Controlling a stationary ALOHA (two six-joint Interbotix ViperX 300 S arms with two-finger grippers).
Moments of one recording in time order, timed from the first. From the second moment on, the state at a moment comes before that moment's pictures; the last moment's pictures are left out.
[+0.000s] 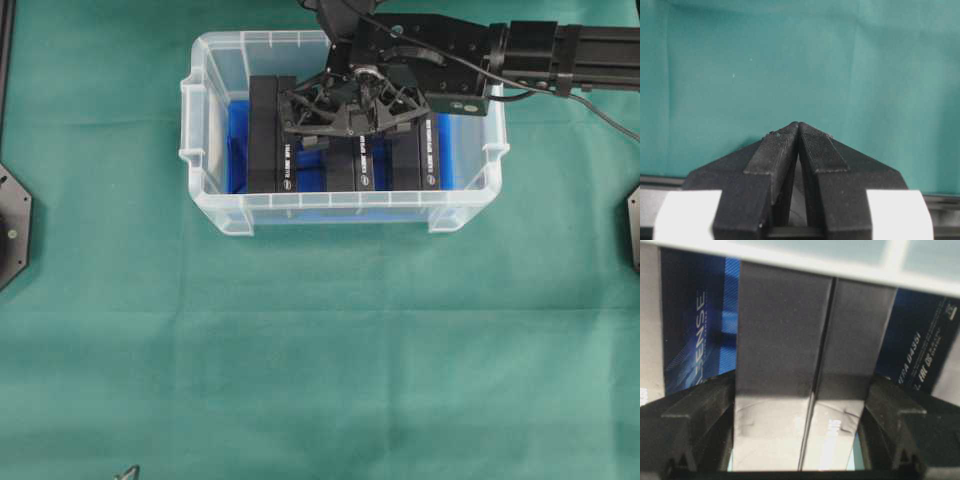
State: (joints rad) left arm -0.08 -0.79 0.45 0.02 1.46 -0.20; right arm -0.23 0.34 -0.04 -0.01 1.12 1.34
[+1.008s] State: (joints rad) left arm -0.08 -0.79 0.45 0.02 1.46 -0.20; right arm -0.23 0.27 -0.58 -0.15 1.64 1.34
